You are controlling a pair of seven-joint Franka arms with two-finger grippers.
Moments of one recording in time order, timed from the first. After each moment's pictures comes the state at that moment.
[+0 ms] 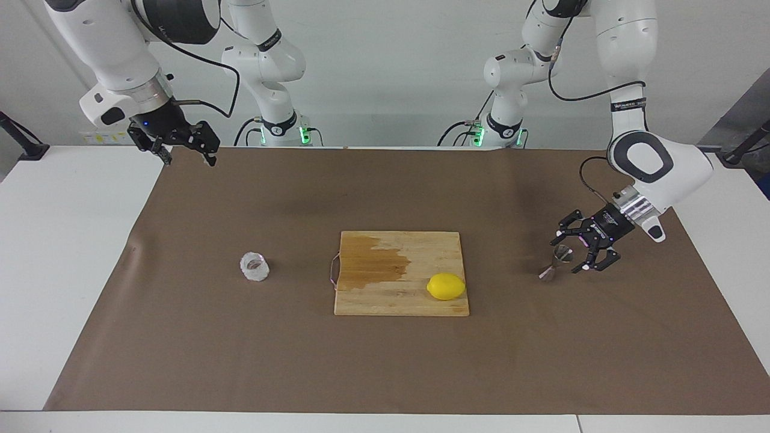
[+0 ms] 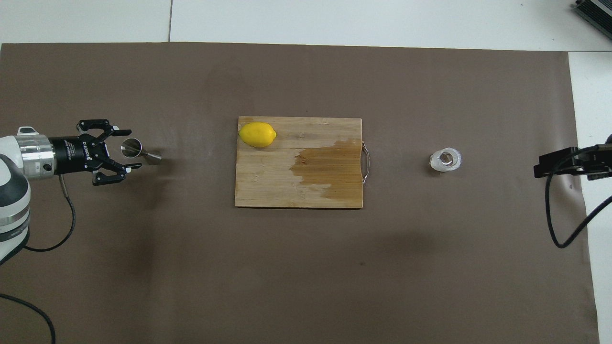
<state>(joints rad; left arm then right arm) 0.23 0.21 -0.10 -2.05 -0.93 2.19 -1.09 -0.02 -0.05 -0.05 -1.67 0.01 1.56 -0.01</state>
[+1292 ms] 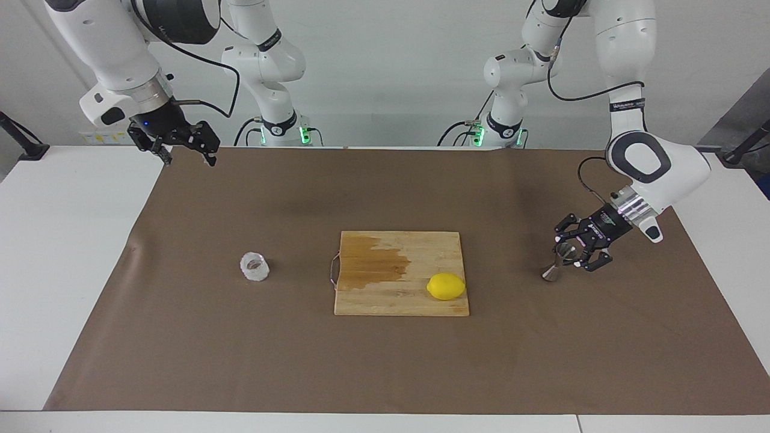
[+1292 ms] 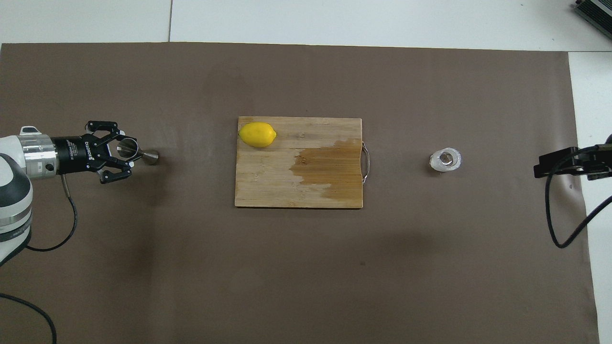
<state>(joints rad) 0.23 0.21 -0.10 -2.05 -0.93 2.19 -1.09 -0.02 -0.05 -0.05 -1.67 0.01 1.56 -0.01</state>
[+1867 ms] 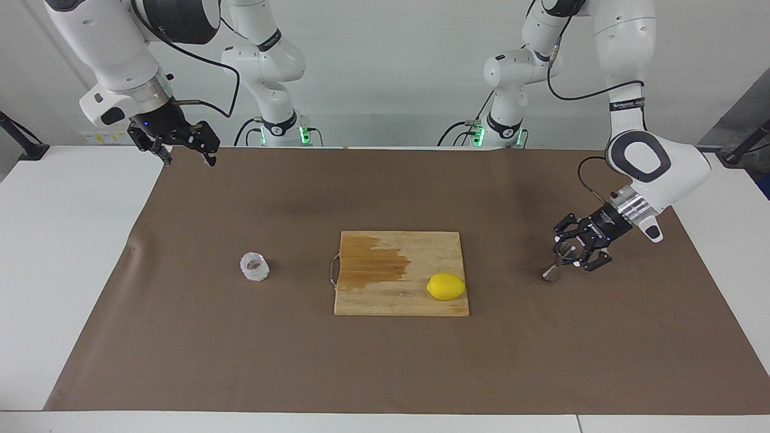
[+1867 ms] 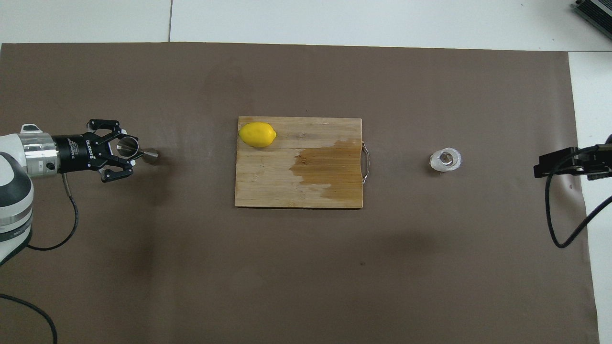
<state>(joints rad) 0.22 0.20 -0.11 -2.05 -0.93 2.19 -1.09 -0.02 -0.05 -0.05 -1.67 0.01 1.56 -0.01</state>
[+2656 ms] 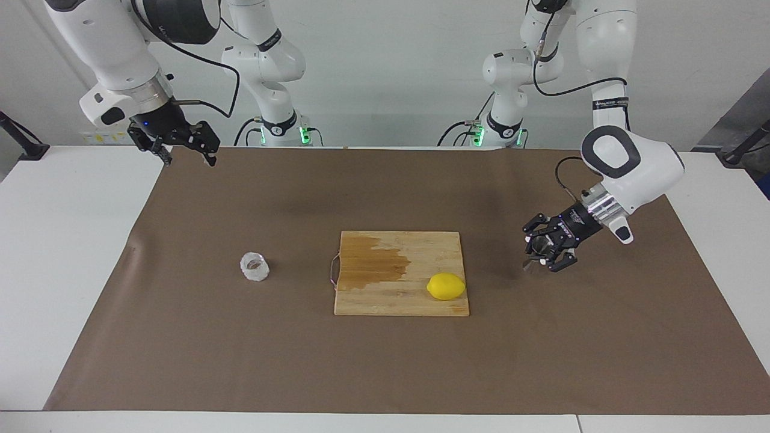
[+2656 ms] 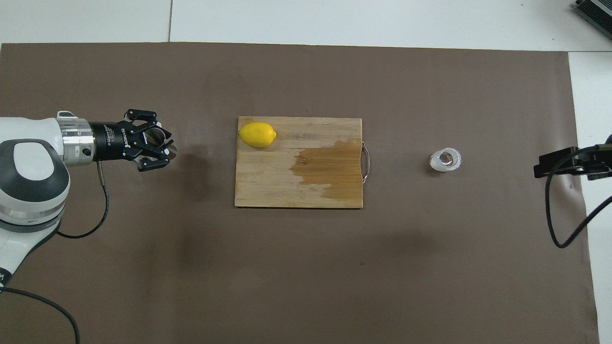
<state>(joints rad) 0.07 0.19 -0.12 -2.00 -0.93 2.21 -1.30 -0.02 -0.05 -0.05 -1.67 0.01 1.56 -0.01</state>
